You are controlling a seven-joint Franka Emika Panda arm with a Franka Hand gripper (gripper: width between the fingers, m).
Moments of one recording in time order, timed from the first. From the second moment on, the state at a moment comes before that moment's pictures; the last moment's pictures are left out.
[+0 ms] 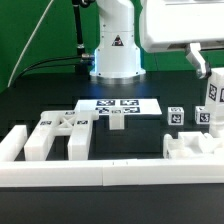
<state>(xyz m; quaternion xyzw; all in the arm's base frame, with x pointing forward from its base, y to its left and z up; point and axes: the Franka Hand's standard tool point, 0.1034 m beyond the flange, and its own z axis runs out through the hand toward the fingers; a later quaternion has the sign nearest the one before) 0.638 0.106 0.133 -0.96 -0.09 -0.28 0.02</state>
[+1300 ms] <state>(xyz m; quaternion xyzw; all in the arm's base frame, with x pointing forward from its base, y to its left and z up) 0.635 0.119 0.093 -0.96 -0.10 -0.27 0.02</state>
